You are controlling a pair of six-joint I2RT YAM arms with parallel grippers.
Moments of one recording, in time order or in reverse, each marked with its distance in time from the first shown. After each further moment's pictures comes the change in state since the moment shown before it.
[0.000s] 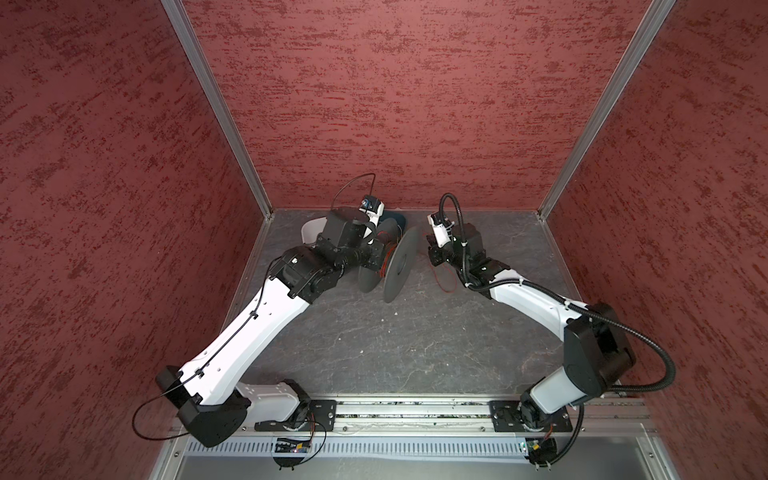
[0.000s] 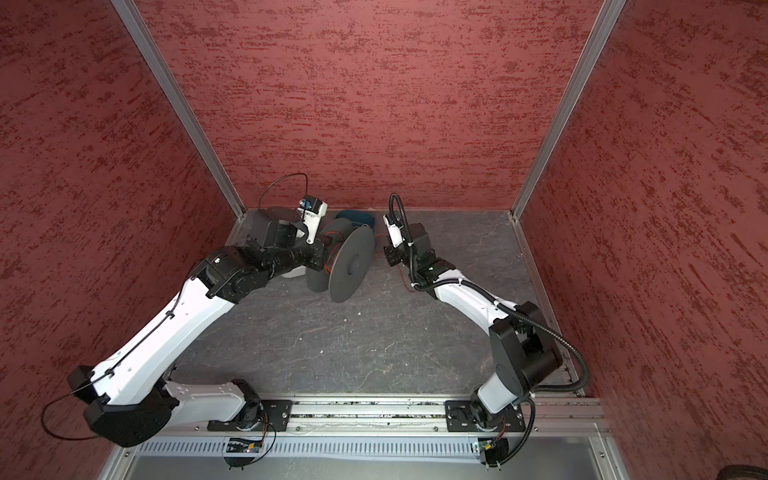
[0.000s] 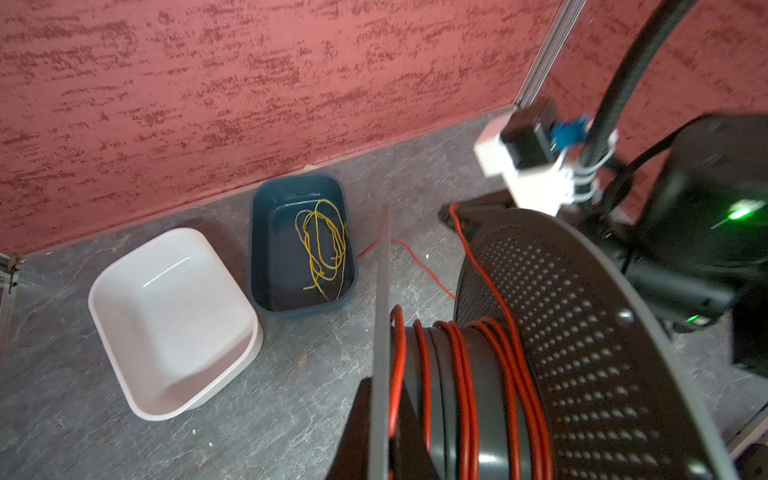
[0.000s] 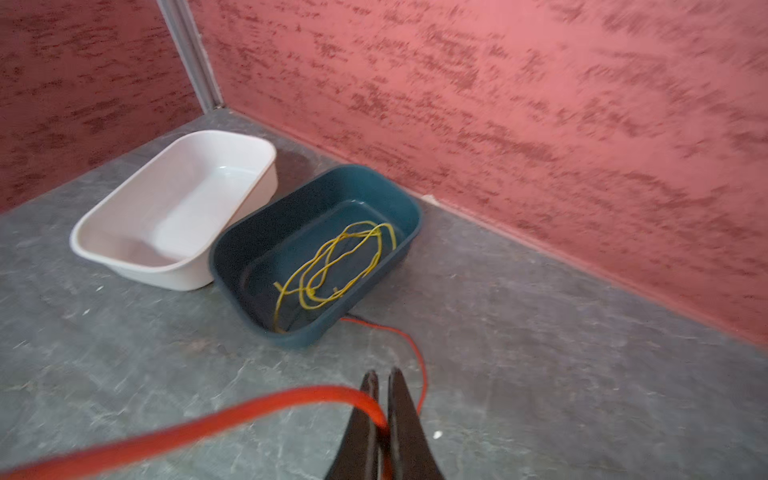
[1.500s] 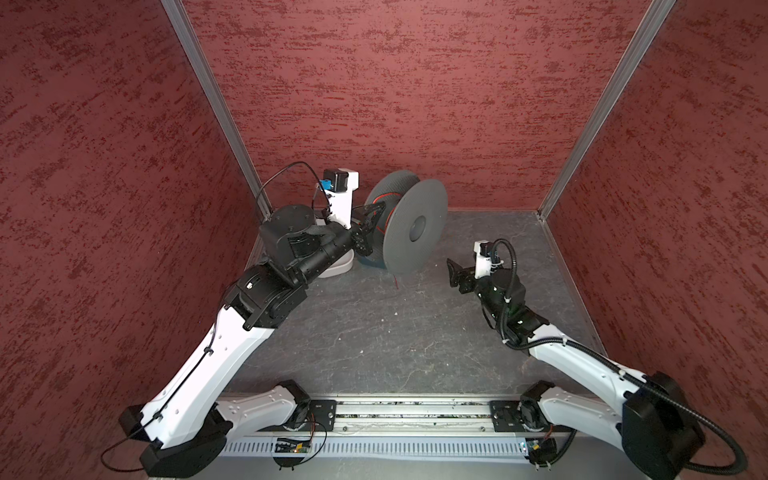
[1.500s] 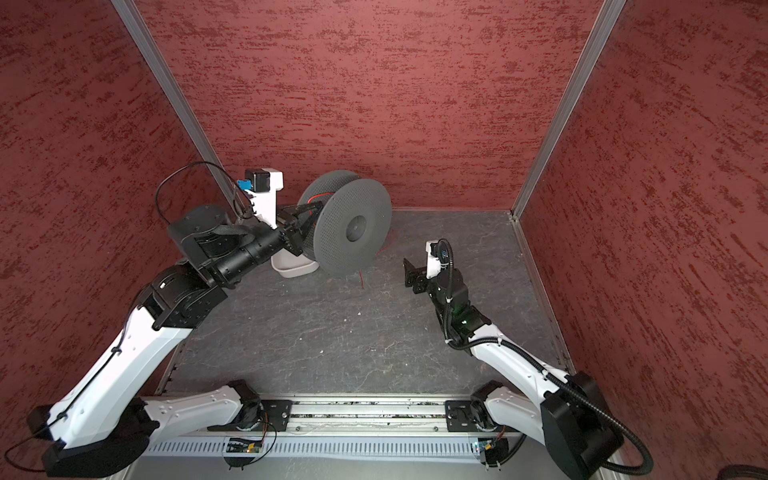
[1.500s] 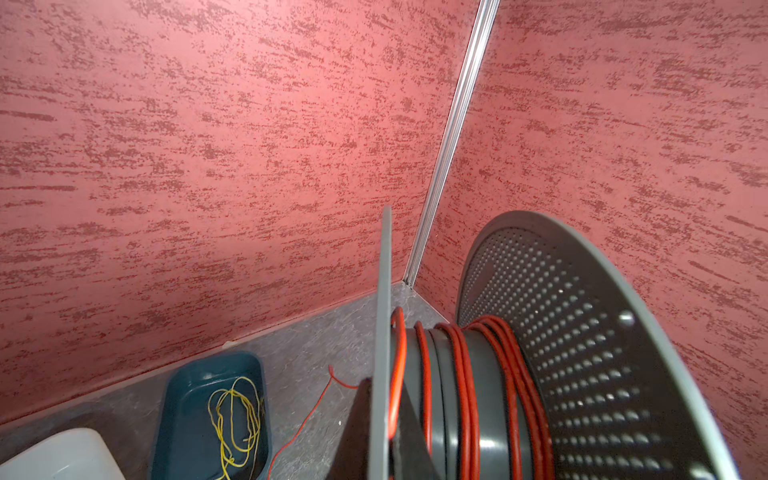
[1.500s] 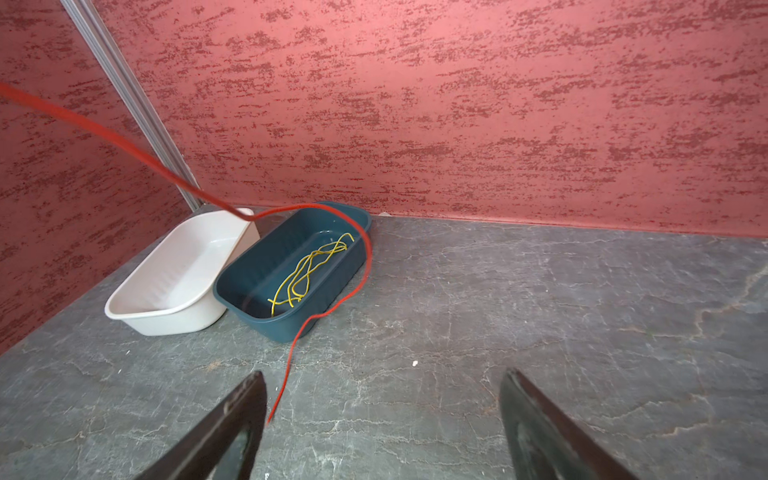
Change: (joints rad) left arm 0.006 -0.169 -0.010 0.390 0.180 -0.032; right arm -0.002 -0.474 -0.530 0.279 0.172 0.239
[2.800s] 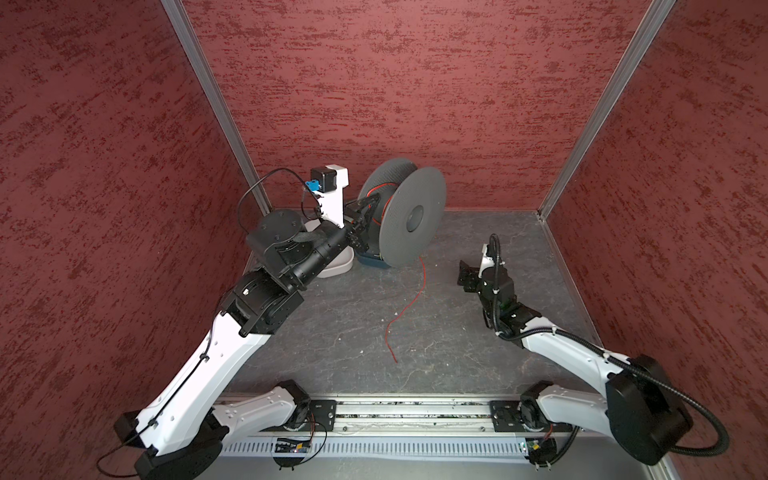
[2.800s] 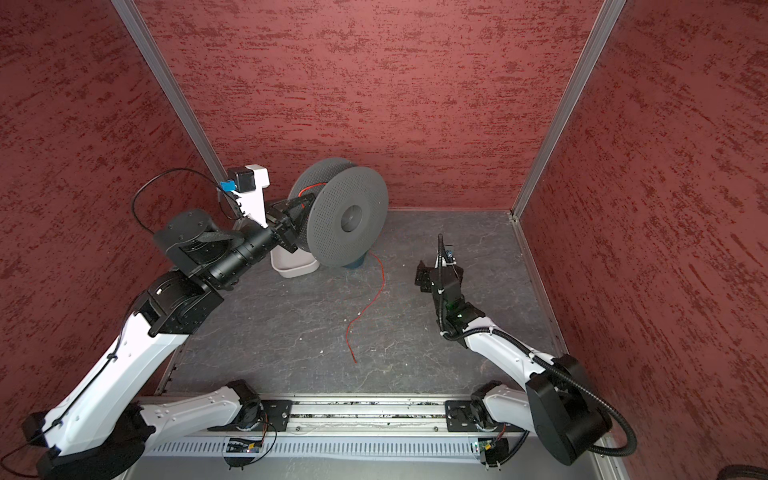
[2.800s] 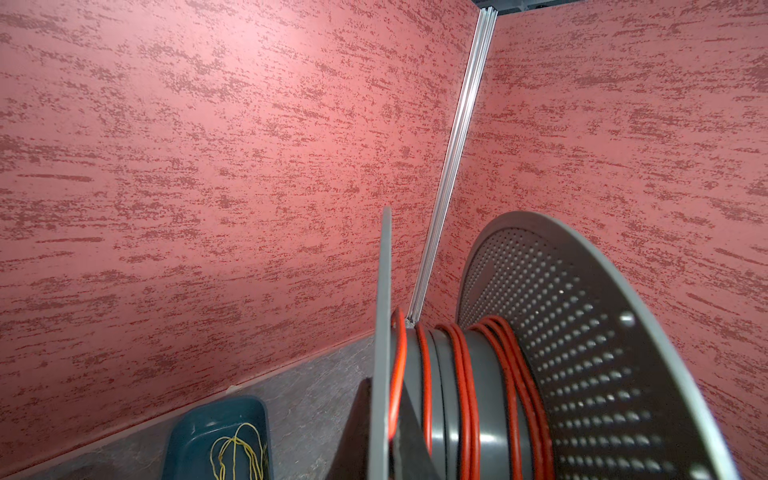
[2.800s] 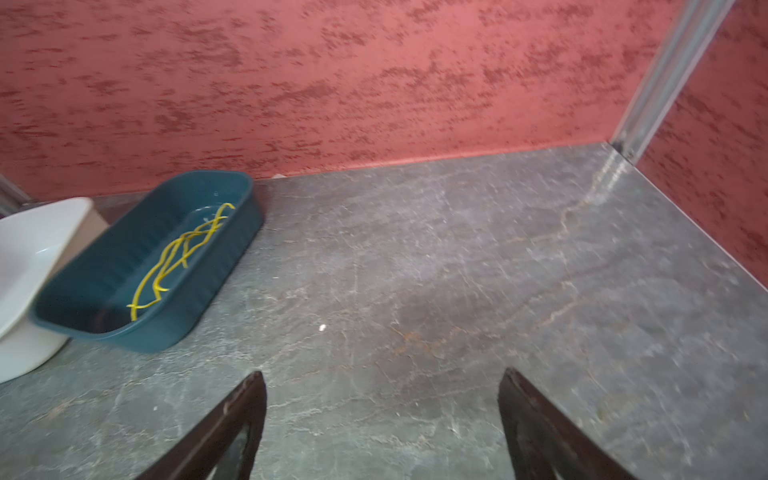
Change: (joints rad) left arm 0.000 -0.039 -0.045 0.120 -0.033 0.027; right arm -0.040 0.098 0.022 -0.134 0.250 0.115
